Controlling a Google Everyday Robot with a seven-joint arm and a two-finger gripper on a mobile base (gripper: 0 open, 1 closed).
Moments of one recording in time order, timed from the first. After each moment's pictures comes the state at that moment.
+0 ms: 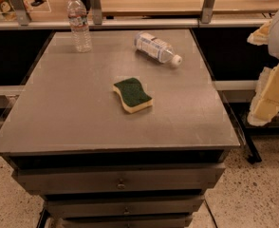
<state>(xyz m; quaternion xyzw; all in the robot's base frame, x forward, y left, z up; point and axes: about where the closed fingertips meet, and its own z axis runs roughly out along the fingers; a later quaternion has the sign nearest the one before) 0.438 -0.216 0.979 -0.60 0.78 -0.04 0.16</state>
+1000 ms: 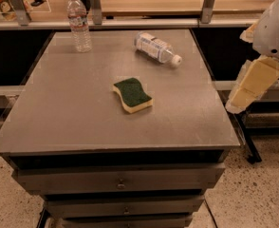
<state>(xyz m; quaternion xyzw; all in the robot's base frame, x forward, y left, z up) 0.471 -0.205 0.970 -0.56 0.80 -0.02 0.21</state>
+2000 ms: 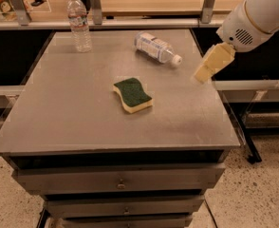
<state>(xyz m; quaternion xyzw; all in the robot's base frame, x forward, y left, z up) 0.572 -0.177 0.941 -0.49 0.82 0.05 0.28</state>
